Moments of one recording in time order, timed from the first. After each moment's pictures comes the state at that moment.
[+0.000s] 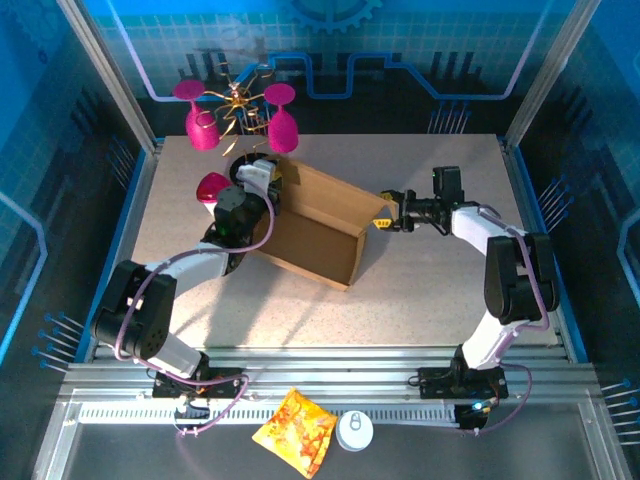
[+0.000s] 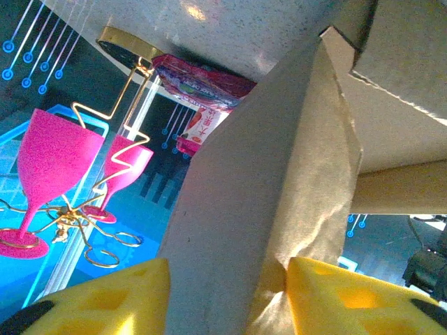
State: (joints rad) left arm -0.32 1.53 0.75 0.74 0.02 0.01; right arm 0.09 1.73 1.05 -0.11 -1.01 1.93
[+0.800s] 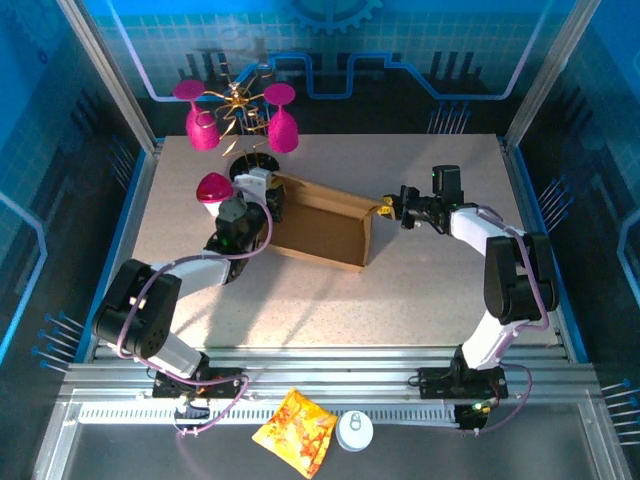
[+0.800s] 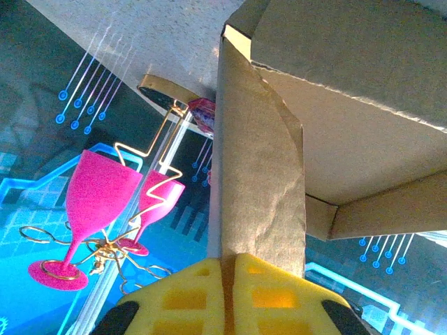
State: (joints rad) left arm -0.34 1.54 0.66 0.84 0.00 -0.13; right arm 0.09 1.73 1.04 -0.04 -0.87 2.02
